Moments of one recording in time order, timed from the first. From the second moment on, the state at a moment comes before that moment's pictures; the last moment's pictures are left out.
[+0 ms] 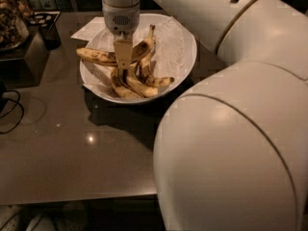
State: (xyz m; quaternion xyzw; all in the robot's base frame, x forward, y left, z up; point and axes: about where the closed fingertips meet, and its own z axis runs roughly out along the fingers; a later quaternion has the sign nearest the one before) arm 0.628 0.062 0.914 -0.73 0.68 -0.01 0.07
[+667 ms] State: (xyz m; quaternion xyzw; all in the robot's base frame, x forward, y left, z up) arm 0.592 0.041 0.942 -0.69 0.72 0.01 0.10
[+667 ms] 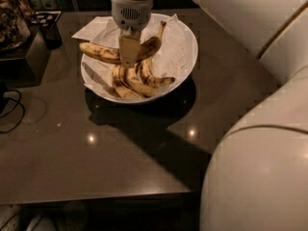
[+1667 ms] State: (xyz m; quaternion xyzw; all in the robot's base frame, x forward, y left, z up) arm 0.552 0.033 0.954 -0.64 0.76 0.03 0.09
